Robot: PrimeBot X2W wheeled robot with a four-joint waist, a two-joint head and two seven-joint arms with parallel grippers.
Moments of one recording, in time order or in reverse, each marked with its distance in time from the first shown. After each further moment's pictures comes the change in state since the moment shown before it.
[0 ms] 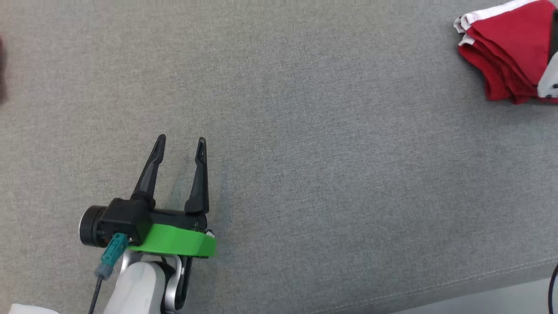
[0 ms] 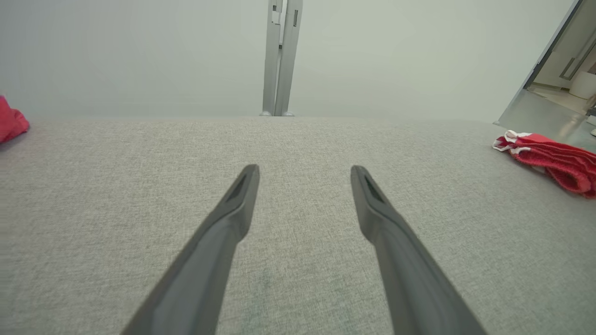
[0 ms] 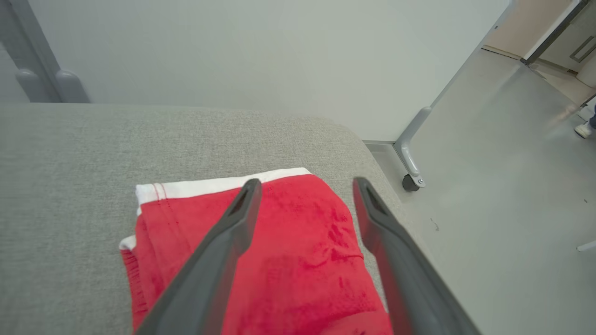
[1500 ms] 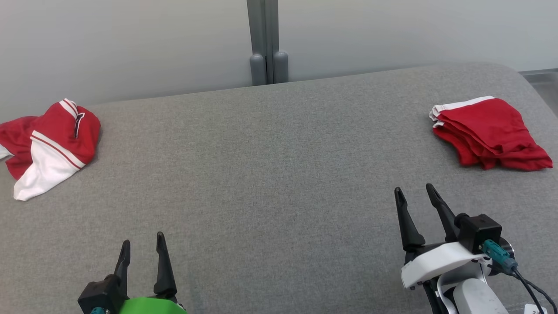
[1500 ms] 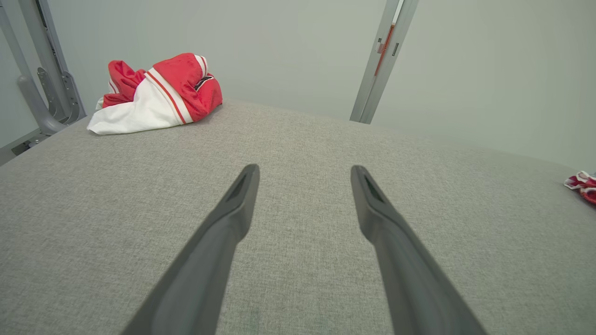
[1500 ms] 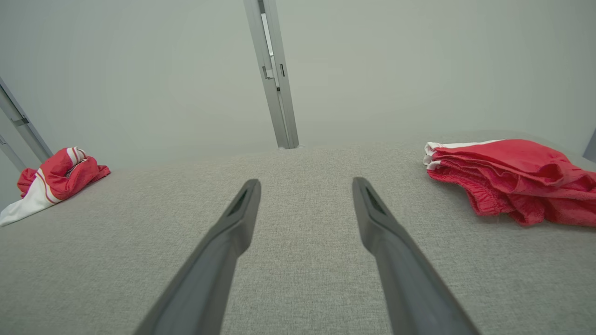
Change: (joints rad) left arm 0.275 -0.051 0.180 0.143 -0.069 0.037 -0.024; right arm 1.016 0.398 -0.011 -0.980 0.053 0.000 -0.016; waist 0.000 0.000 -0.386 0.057
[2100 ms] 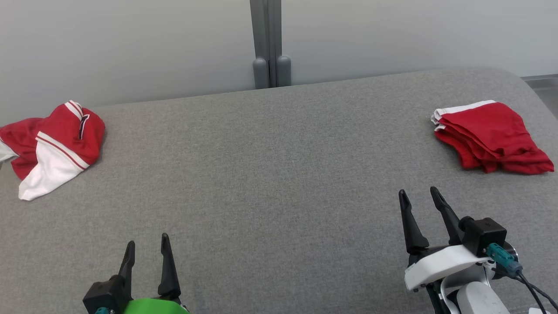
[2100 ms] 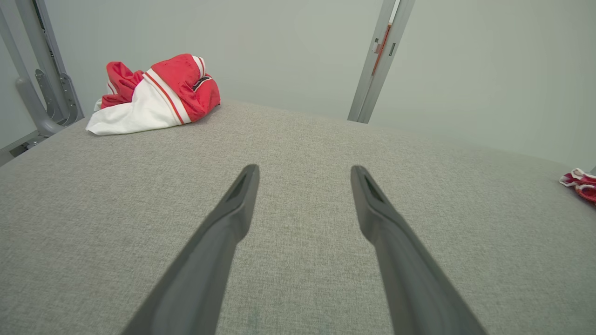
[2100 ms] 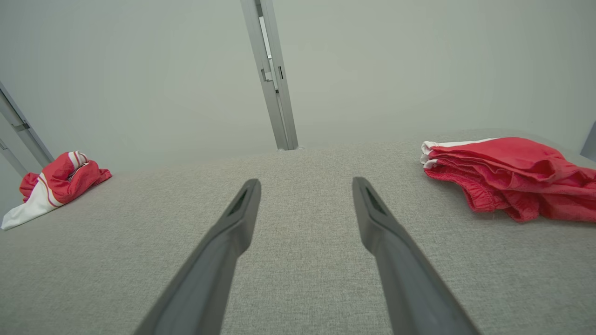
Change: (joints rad) left arm 0.001 -0.001 -0.014 0.010 0.004 -0.002 0.000; right arm 0.023 0.000 -0.012 -0.013 0.011 0.000 0.000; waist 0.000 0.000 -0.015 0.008
